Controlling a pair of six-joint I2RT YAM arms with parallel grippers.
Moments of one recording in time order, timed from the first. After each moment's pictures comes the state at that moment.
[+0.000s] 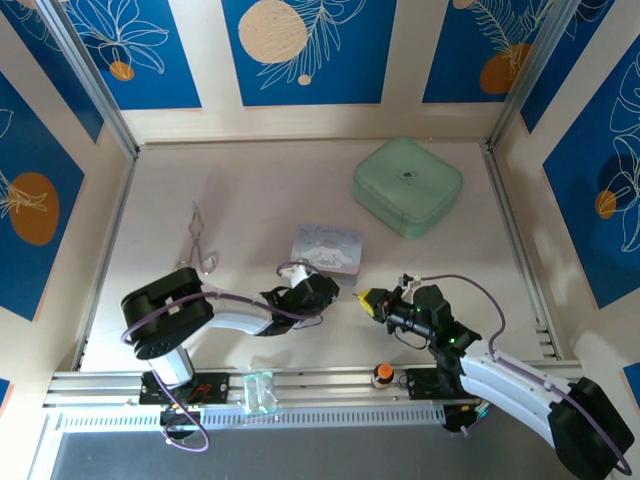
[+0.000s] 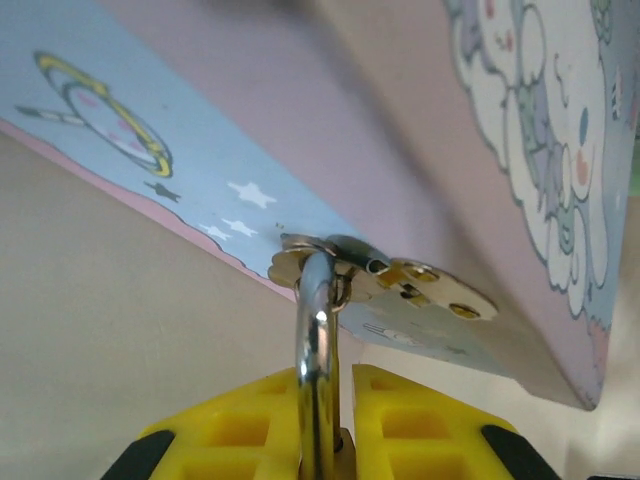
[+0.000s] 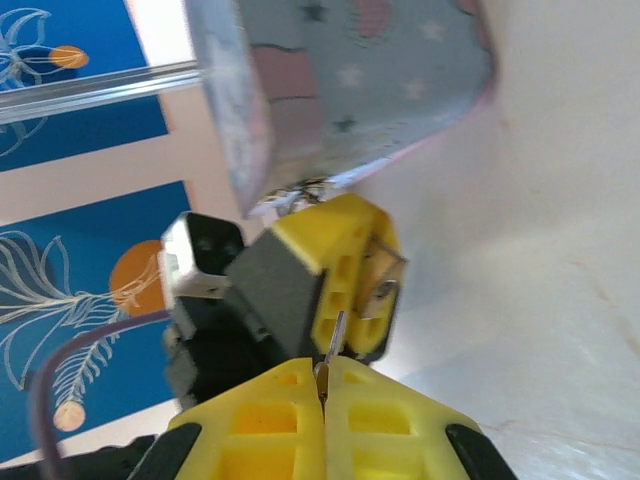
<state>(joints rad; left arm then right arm) -1.10 1.70 0.67 0.35 -0.32 -1.54 0.66 0.66 0.01 0.31 -0.25 1.62</state>
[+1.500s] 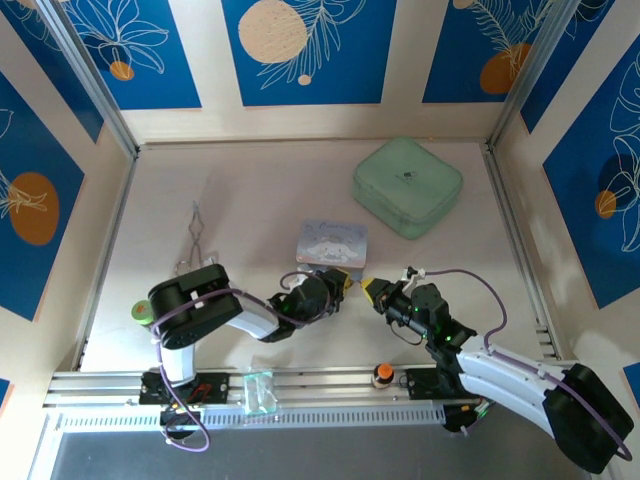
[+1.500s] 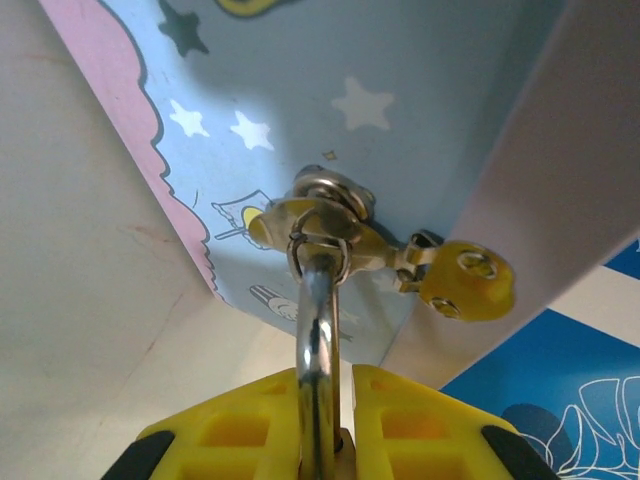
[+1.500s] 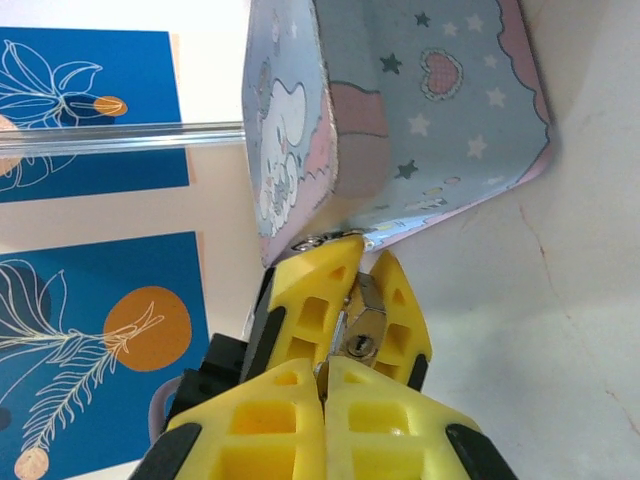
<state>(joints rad) -1.11 1.85 0.63 0.86 -0.32 -2.00 0.68 0.77 0.02 0.44 -0.09 1.52</state>
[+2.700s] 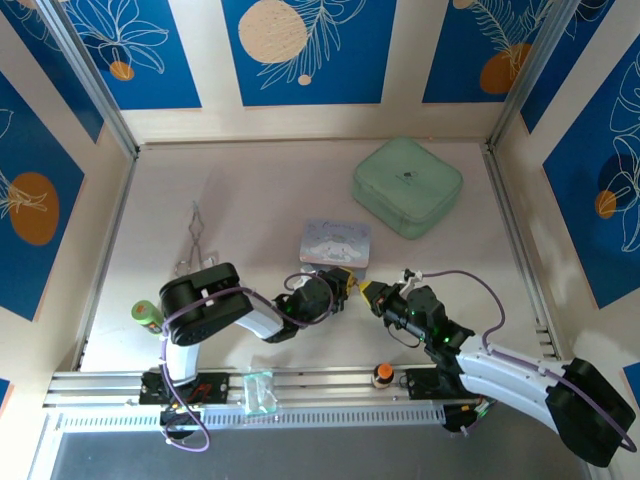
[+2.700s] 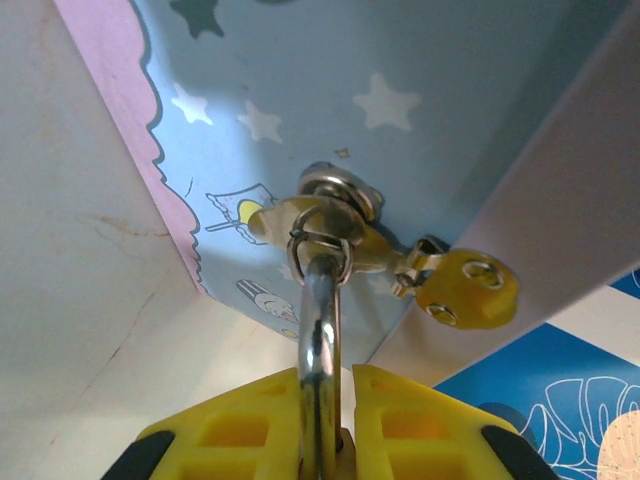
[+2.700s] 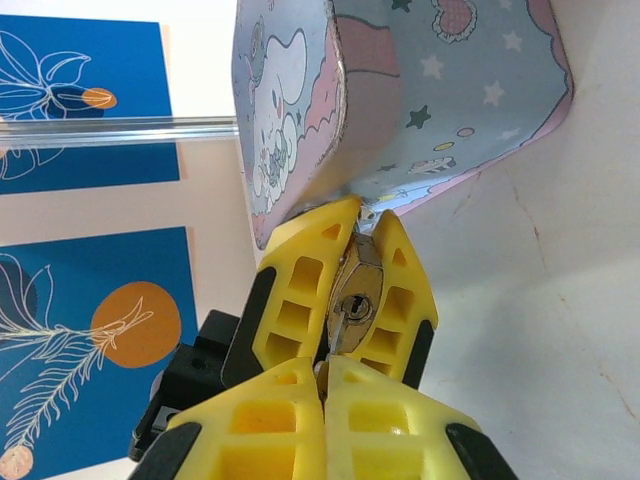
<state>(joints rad) -1.11 1.92 0.65 0.95 -0.33 -2.04 0.75 0.78 0.02 0.44 -0.02 1.52</state>
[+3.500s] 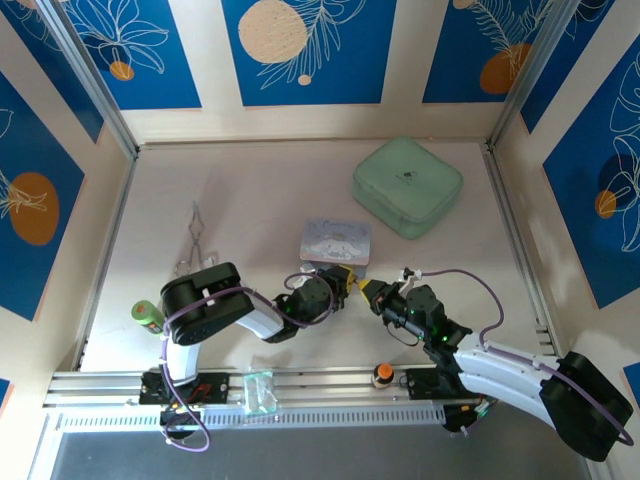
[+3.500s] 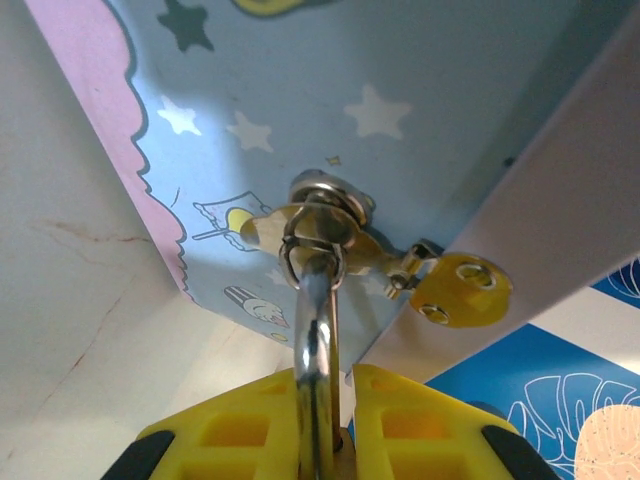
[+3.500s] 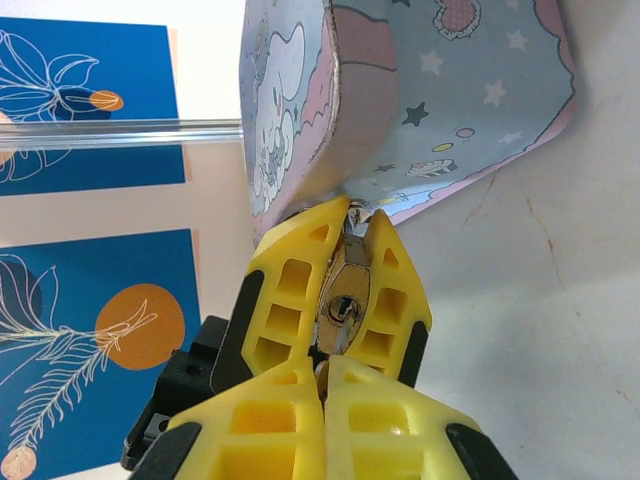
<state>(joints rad) -1.11 1.92 0.65 0.99 -0.34 -2.04 0.74 0.83 0.02 0.51 -0.02 1.52</state>
